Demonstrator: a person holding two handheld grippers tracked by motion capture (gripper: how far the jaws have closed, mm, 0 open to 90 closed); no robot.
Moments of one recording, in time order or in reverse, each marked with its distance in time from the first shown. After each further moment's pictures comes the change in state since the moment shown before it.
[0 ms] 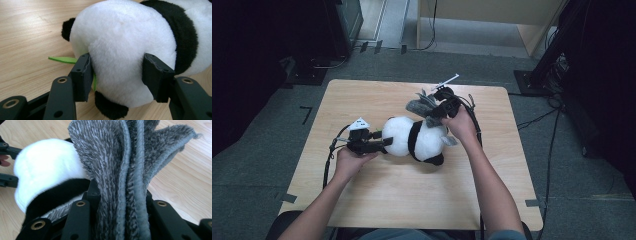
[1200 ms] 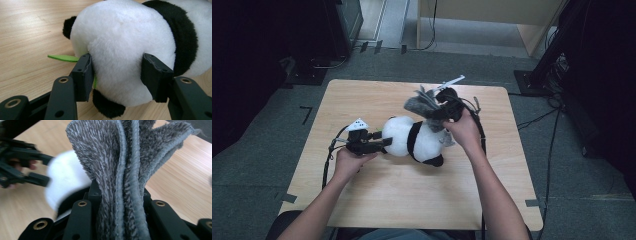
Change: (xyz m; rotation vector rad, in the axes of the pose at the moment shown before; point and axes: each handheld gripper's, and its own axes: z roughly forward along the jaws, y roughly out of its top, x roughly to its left) left arm 0.002 -0.003 -0.001 -0.016 -0.016 -0.005; right arm 0.038 -0.006 -0.036 -0.103 -0.019 -0.069
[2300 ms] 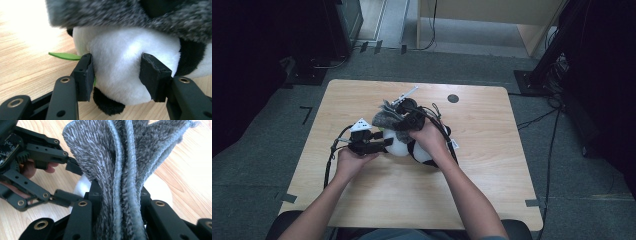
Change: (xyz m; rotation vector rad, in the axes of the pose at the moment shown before) left arm -0.004 0.001 0.005 0.023 0.042 0.042; right arm 0.070 0.022 0.071 0.098 0.022 -0.131
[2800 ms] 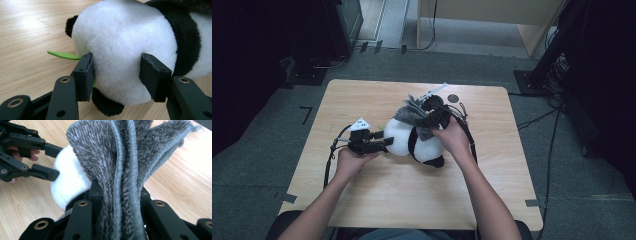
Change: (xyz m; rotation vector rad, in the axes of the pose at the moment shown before) left arm 0.002 0.000 0.000 -0.023 -0.034 -0.023; right arm -0.036 -0.035 -0.050 -0.032 -0.060 0.092
